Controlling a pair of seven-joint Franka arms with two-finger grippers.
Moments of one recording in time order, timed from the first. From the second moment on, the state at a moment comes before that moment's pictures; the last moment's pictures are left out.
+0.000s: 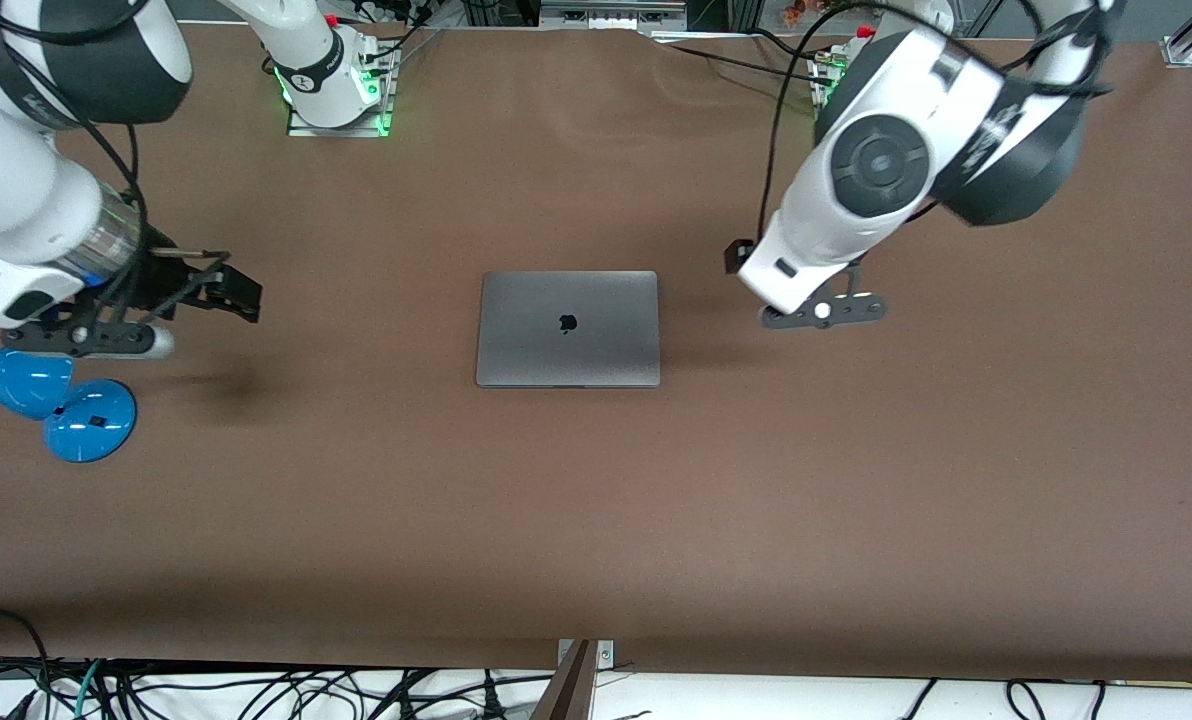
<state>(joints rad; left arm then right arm) -0.10 0.30 -0.41 -1.47 0.01 1.48 -0.58 0.21 0.22 -0.03 -1.42 -0.01 1.60 0.21</state>
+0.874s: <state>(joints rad) -0.11 -0.23 -0.10 -1.89 -0.05 1.46 -0.20 0.02 0.08 0.04 -1.44 -0.01 1.36 0.16</state>
